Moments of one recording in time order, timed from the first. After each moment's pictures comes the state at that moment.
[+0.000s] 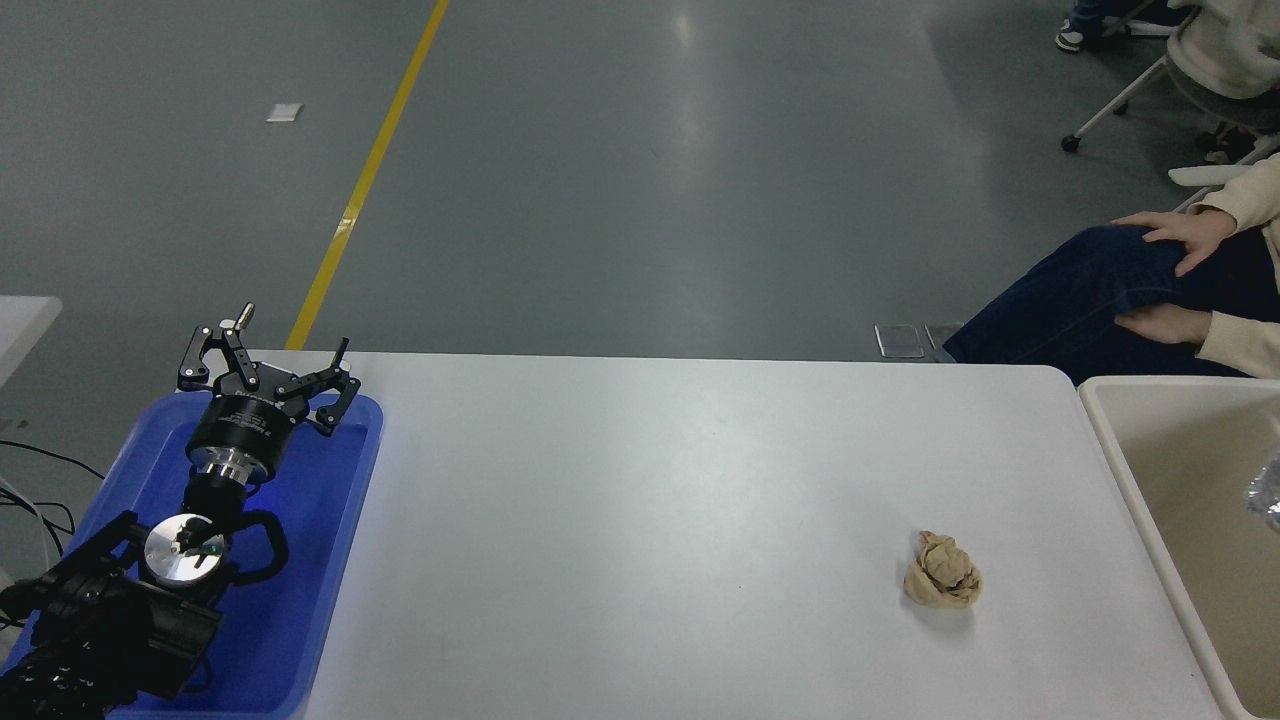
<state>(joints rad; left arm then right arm) -0.56 0.25 -1.03 -0.40 -0.30 -0.70 -0.12 0.59 -0.67 -0.66 0.11 -0.22 -0.06 0.18</state>
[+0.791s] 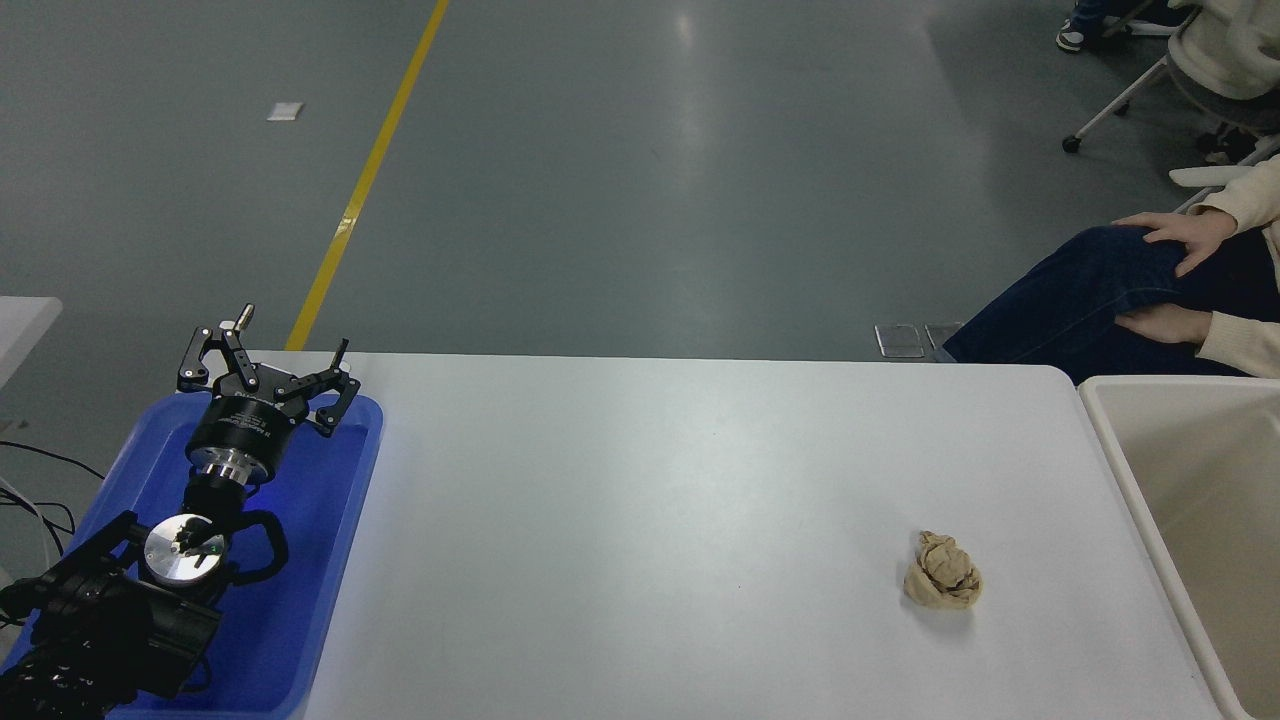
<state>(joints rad) -0.56 0.25 -1.03 -0.40 -0.30 -0.70 -0.12 0.60 -0.66 -0.64 0.17 -0.23 -0.24 0.17</state>
